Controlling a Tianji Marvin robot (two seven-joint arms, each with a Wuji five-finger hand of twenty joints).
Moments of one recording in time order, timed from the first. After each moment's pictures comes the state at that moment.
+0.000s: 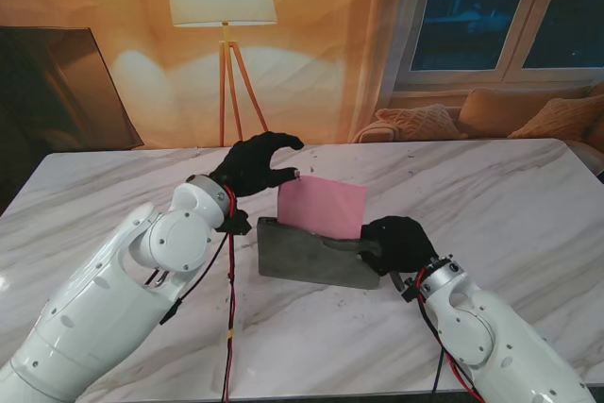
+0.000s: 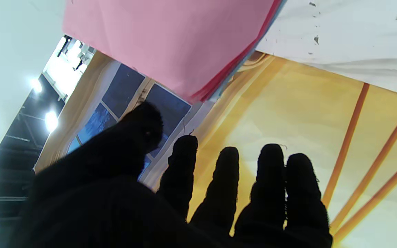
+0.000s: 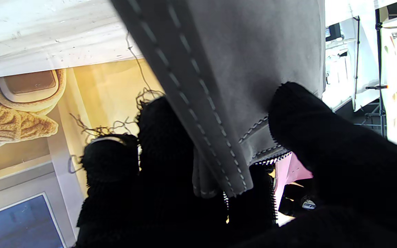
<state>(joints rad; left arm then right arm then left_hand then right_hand) 1.17 -1.13 -0.98 -1.69 0.45 0.17 -0.10 -1.50 -1.10 1.21 -1.42 -0.92 -0.39 -0.36 0.71 -0.36 0.71 -0.07 0.41 0.12 0.39 0.51 0.31 0.25 0.37 0.56 0.21 0.35 0.48 0.71 -0.07 0.28 0.90 0.78 0.51 -0.65 1.17 -0.29 0.89 -0.17 0.99 0.32 1.01 0.04 0.79 0.65 1.15 -0.07 1.24 0.59 0.66 0.02 1.60 0.73</state>
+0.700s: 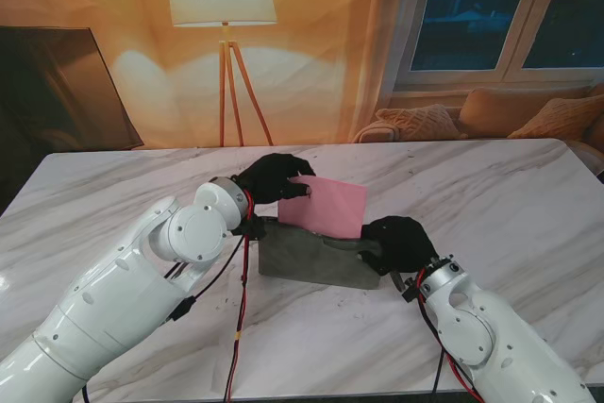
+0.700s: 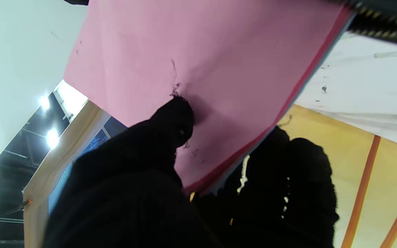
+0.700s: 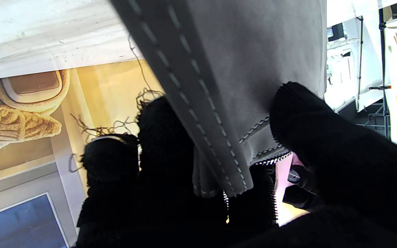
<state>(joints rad) 1.07 -1.14 -0.87 -1.56 0.33 0.16 -0.14 -1.50 -1.10 1.21 -1.43 -0.92 -0.38 -0.35 0.95 -0.43 0.73 -0.15 0.79 0.11 0.68 0.51 0.86 0.30 0.68 0.96 0.68 0.39 1.22 1.00 0.32 0.39 1.39 1.03 0.50 -0.65 1.17 -0.29 0.89 -0.17 0.99 0.32 1.01 0.04 0.79 0.65 1.15 -0.07 1.24 0.59 0.65 0.02 1.60 0.73</state>
